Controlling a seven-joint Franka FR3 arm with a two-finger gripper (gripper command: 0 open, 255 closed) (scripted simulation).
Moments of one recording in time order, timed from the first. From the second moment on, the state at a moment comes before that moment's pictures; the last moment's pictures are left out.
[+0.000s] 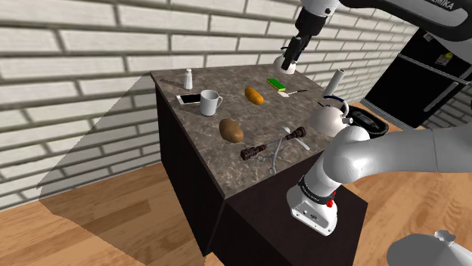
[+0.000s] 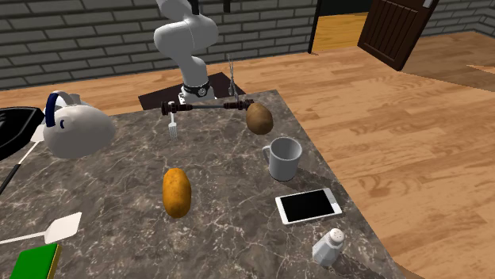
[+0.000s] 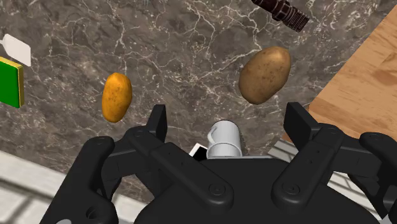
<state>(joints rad) 0.02 -0.83 0.00 -2.26 -0.11 1.54 -0.14</state>
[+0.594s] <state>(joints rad) 0.03 -0.65 0.02 -2.30 -0.09 1.74 -0.08</state>
